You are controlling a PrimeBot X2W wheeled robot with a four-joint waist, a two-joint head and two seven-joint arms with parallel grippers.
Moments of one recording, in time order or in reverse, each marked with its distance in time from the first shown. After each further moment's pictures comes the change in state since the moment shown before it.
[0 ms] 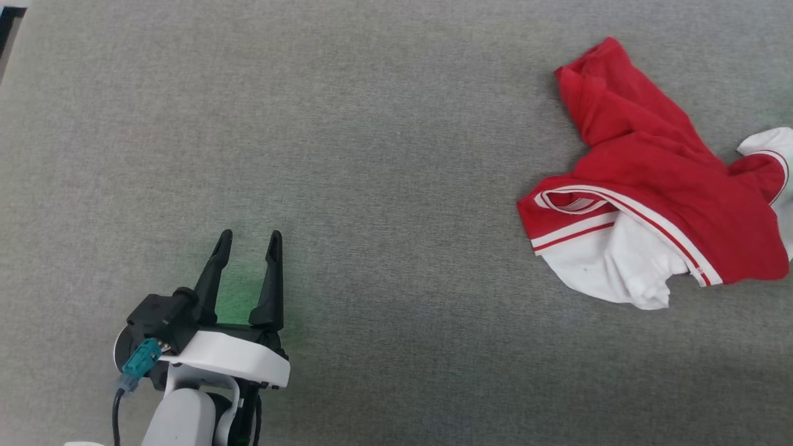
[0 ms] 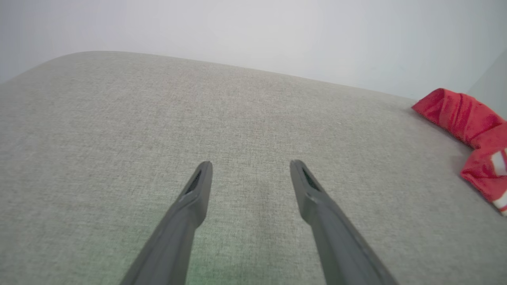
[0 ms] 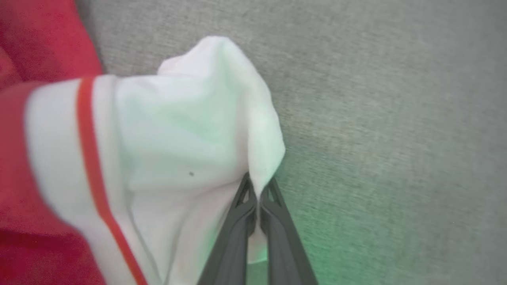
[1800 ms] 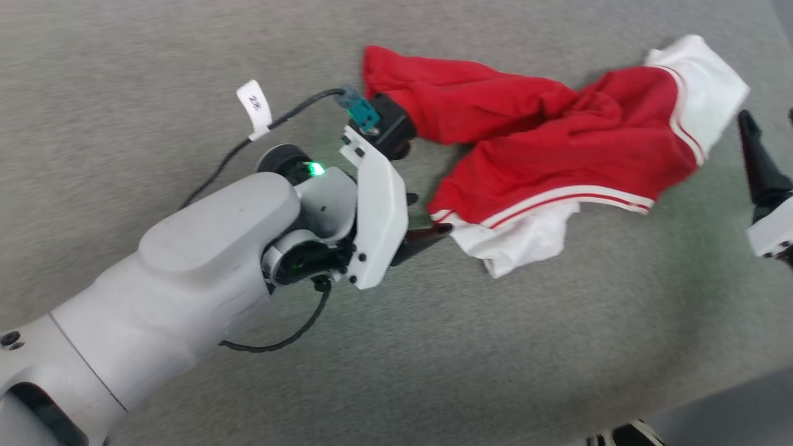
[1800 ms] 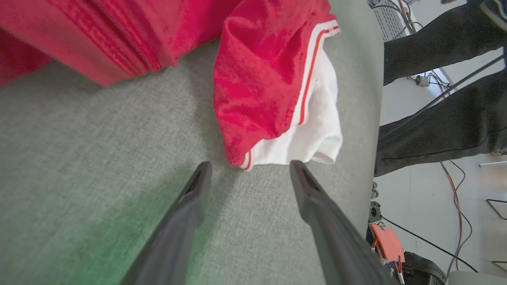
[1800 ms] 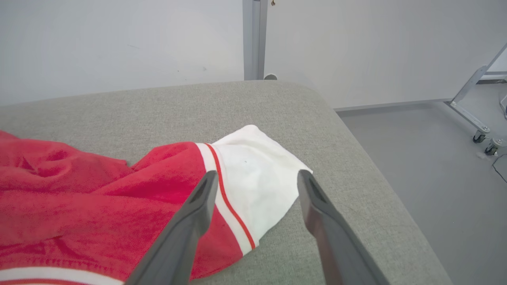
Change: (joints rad) left arm -0.956 0.352 -1.164 0.135 -0.985 0.000 0.755; right arm 0.131 0.334 -0.337 -0.084 -0.243 -0.001 -0.622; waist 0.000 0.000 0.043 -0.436
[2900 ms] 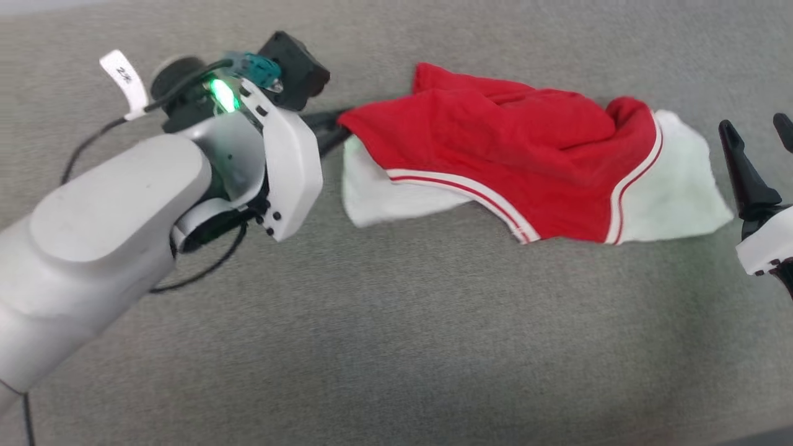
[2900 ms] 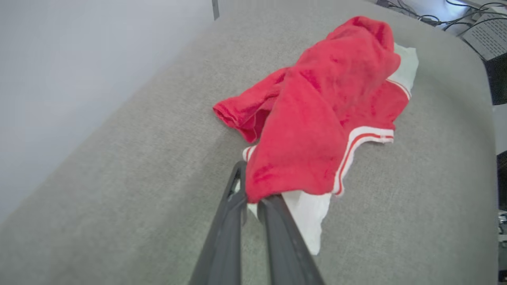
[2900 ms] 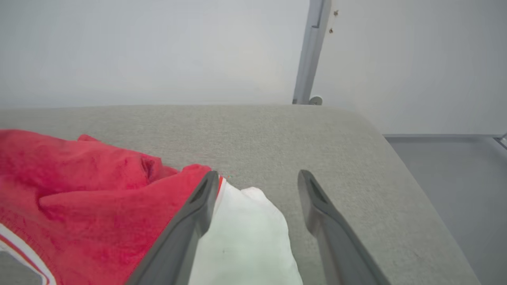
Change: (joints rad) left arm -0.090 0.193 -0.018 -0.067 0.219 0.000 -0.254; right arm 0.113 0.056 -0.082 -0.233 -0.105 0.000 0.128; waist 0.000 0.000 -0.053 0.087
